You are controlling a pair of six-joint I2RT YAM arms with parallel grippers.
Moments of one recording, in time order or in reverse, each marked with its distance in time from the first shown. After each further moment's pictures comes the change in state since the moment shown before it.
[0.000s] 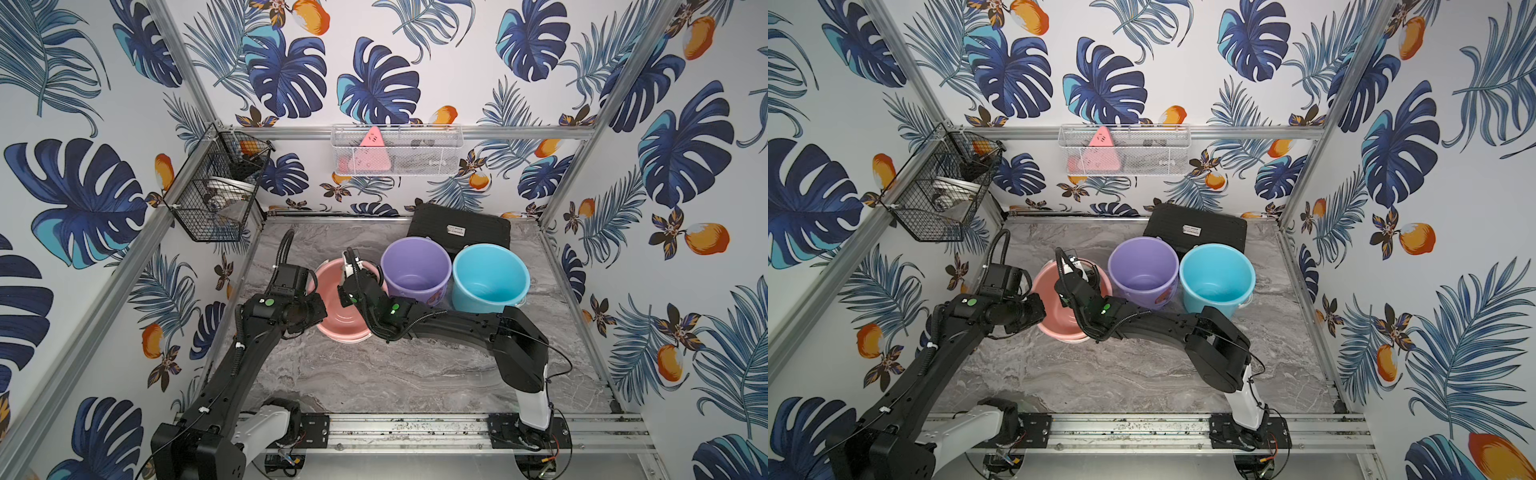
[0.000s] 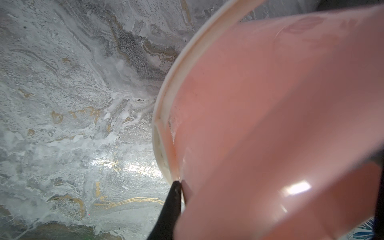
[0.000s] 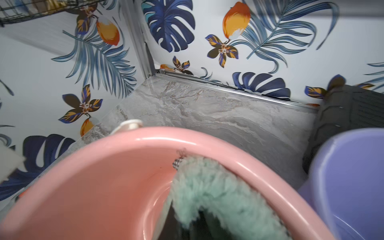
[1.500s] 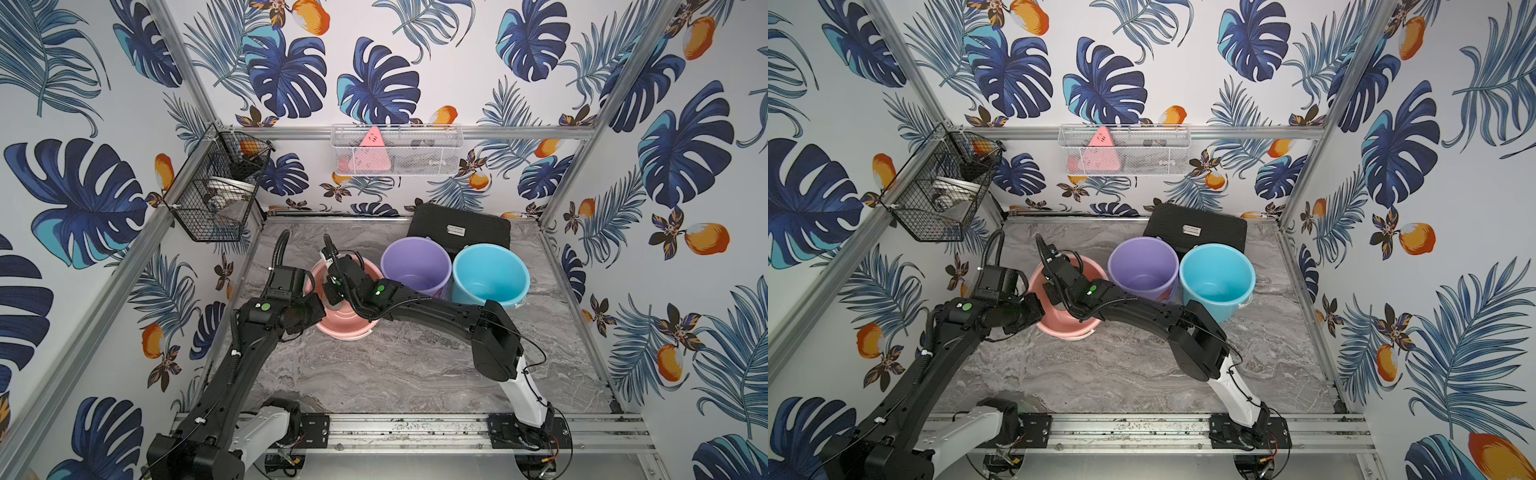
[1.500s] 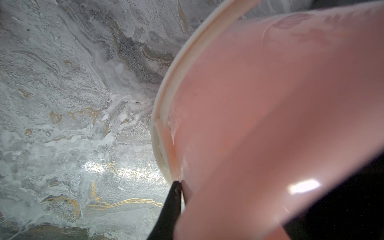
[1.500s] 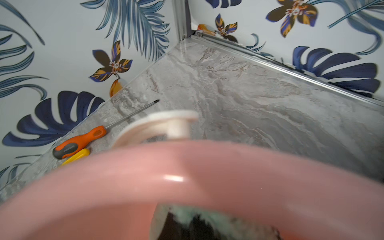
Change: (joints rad) left arm 0.004 -0.032 -0.009 0.009 0.013 -0.026; right arm -0.036 0.170 0.303 -0.297 -0.284 -0.040
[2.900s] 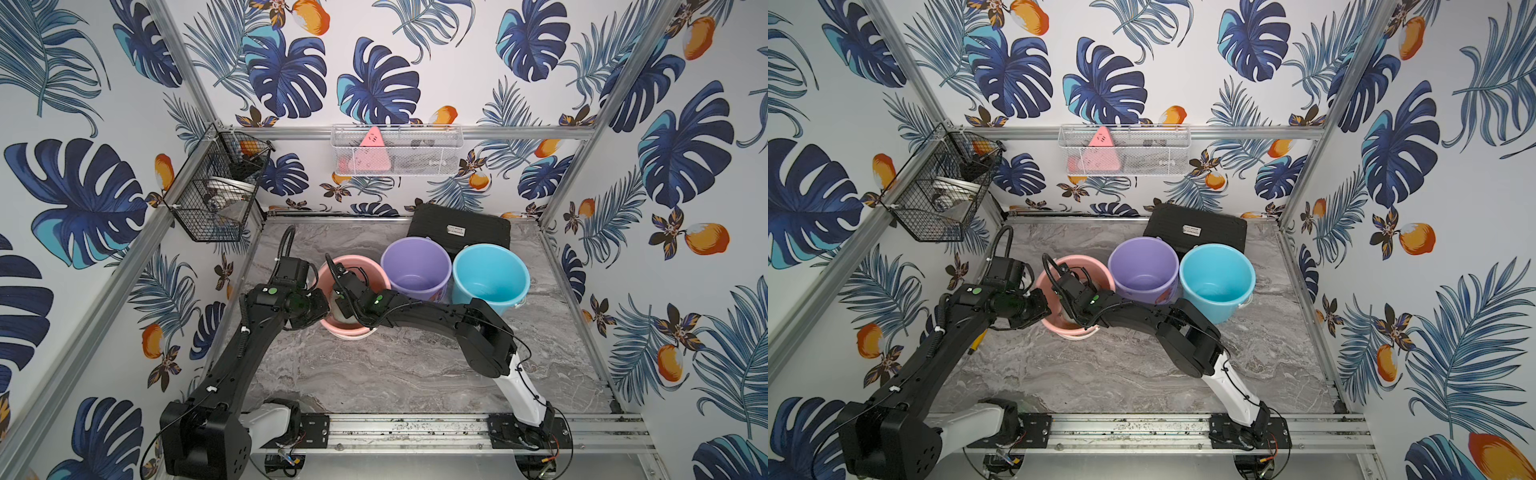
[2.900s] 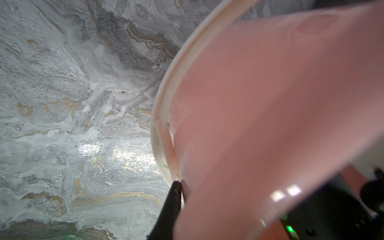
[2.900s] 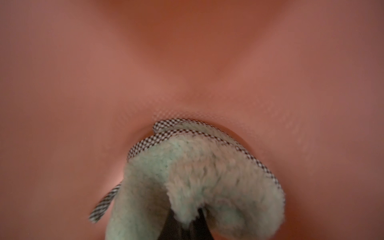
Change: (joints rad) left arm 0.023 0.129 0.060 -0.011 0.084 0.003; right arm -0.035 0.088 -0.103 -0.025 0.157 -0.021
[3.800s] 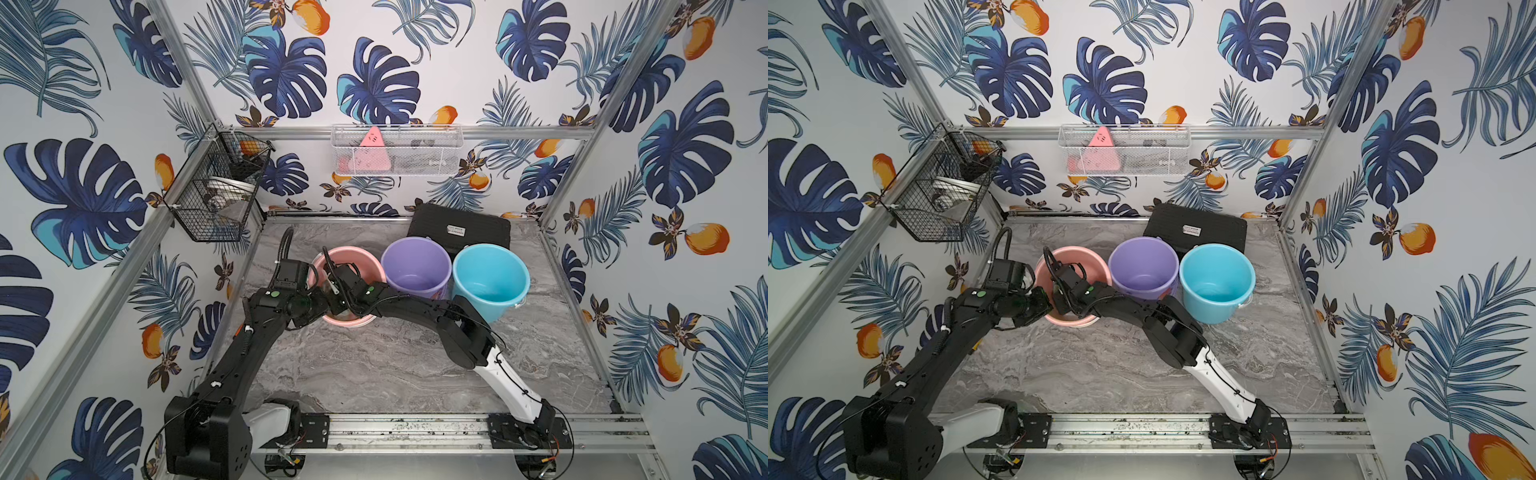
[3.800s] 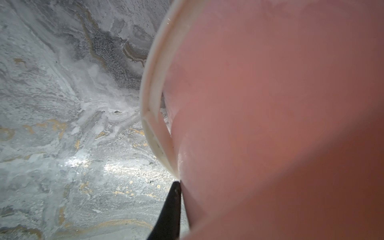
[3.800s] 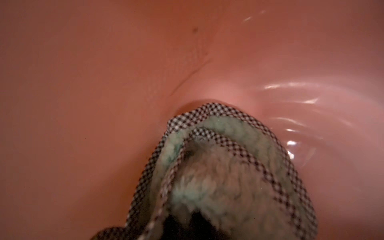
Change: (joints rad) left arm 0.005 0.013 -0.061 0.120 -0.002 -0.027; right arm -0.039 0.180 0.246 -0.069 -0.441 0.053
